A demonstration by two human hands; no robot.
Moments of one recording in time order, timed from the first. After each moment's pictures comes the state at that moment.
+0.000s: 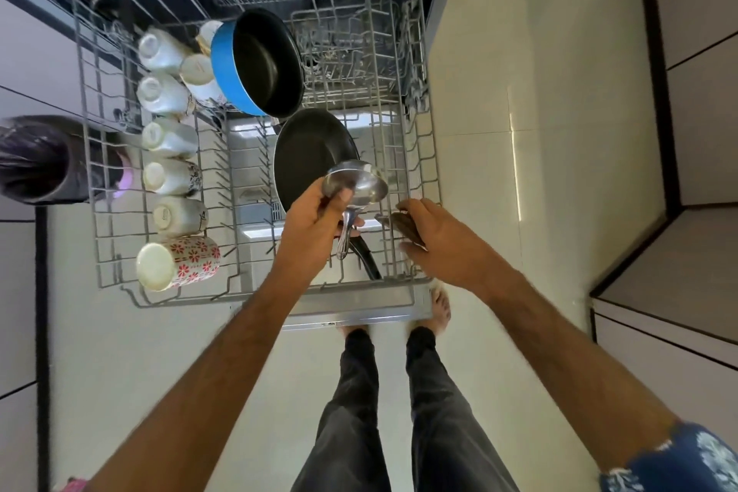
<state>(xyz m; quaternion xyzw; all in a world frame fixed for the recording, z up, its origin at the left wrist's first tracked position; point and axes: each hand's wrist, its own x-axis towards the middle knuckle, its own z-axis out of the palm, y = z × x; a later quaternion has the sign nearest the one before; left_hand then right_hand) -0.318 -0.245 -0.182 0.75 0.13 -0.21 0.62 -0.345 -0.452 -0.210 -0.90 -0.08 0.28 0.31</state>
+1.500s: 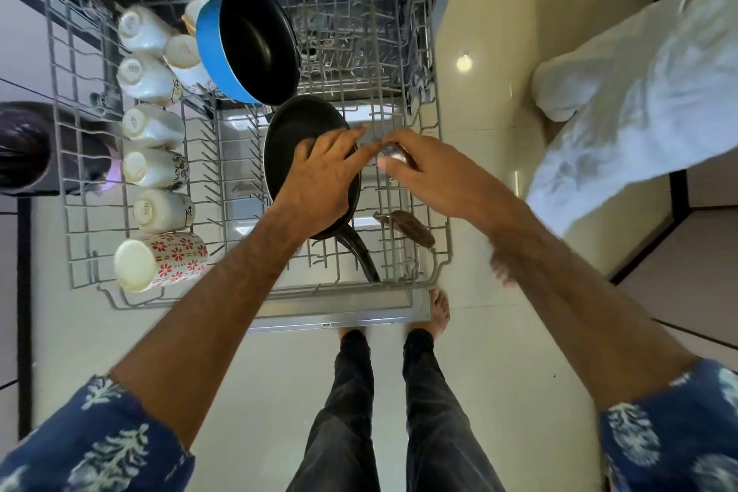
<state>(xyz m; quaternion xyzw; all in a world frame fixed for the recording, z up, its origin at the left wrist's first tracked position) -0.256 -0.243 -0.240 0.95 -0.27 -0.13 0.06 -0.263 -0.443 -0.204 -0.89 -0.05 0.27 0.37</state>
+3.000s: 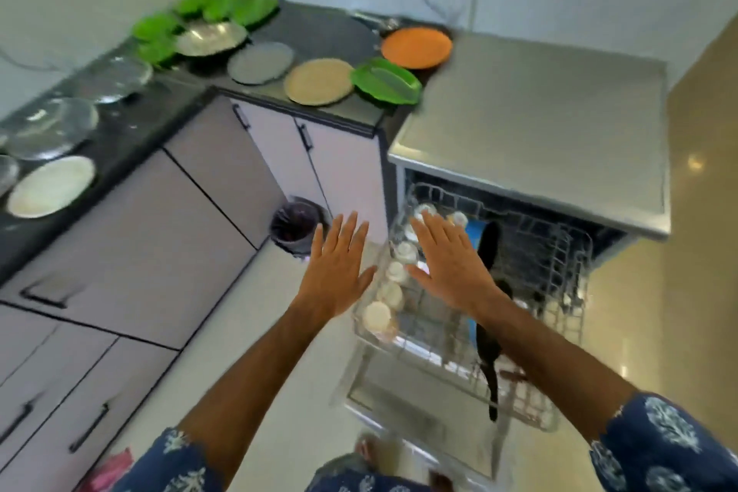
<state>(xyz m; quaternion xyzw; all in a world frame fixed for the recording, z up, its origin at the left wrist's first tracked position) -0.384 0.042 0.048 1.00 0.04 -0.01 -0.01 -0.286 -0.166 0.048 -0.92 -0.38 0.04 0.09</state>
